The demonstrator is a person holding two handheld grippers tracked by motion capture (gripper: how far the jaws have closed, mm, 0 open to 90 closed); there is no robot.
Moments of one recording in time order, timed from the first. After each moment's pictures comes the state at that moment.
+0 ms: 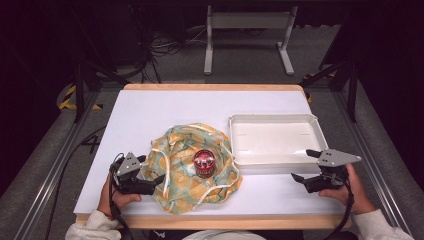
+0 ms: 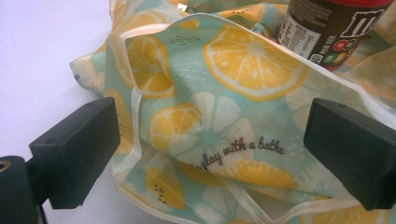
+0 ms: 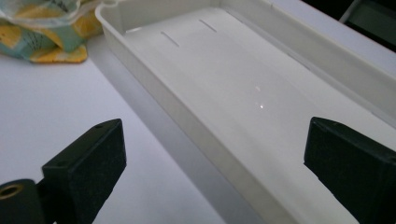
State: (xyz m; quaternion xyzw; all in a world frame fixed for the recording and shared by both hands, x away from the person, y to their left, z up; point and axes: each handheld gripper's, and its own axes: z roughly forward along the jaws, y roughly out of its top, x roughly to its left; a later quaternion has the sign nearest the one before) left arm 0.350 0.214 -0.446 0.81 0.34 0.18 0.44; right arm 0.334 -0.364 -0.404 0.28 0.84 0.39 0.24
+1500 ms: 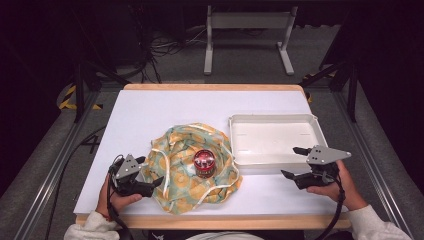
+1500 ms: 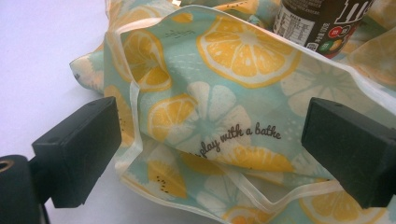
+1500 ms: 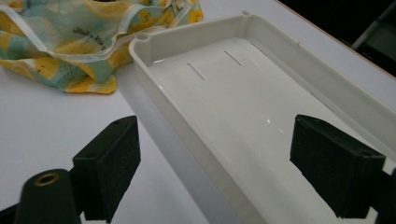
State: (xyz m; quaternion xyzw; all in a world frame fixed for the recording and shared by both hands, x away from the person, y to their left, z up) left arm 0.344 0.218 -0.447 0.82 0.32 0.19 0.43; right arm 0.340 -0.329 -0.385 0.24 0.85 0.40 0.24
